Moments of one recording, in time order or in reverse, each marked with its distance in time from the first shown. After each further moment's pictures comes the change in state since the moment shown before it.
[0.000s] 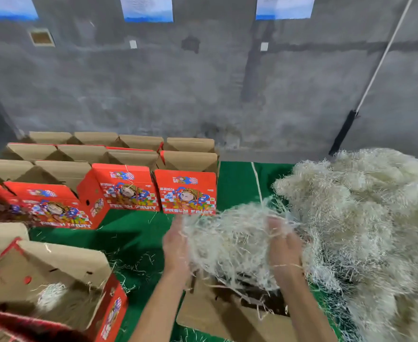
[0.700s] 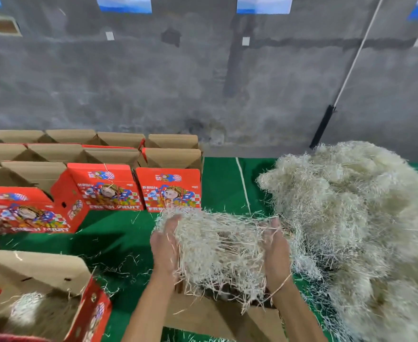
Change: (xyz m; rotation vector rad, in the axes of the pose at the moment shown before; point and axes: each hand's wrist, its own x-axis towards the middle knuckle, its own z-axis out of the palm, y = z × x) left_hand -0.016 0.000 0.001 0.075 -0.150 0.123; right_hand -0.007 0.017 -0.020 0.191 -0.003 0.097
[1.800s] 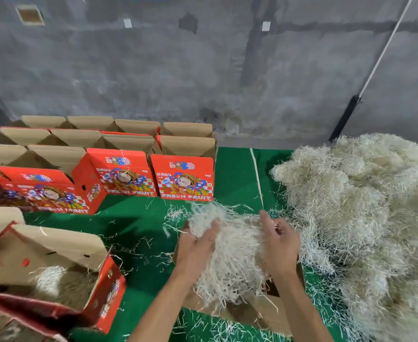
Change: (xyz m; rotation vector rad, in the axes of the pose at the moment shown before) left_hand -0.029 -0.032 -0.001 0.368 -0.163 0.011; right_hand 0.003 0.012 0.000 -0.310 0.037 -0.309
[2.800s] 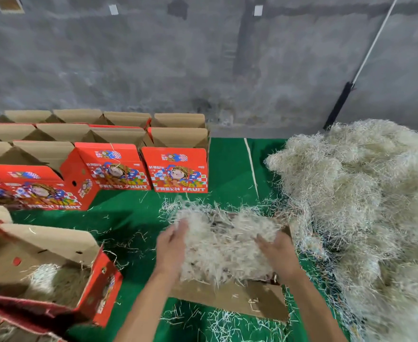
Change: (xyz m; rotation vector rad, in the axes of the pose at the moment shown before) left_hand 0.012 -0.031 -0.020 -0.065 0.067 -0.067; right_hand -0.002 0.039 -0.036 -0.239 -0.407 0.347
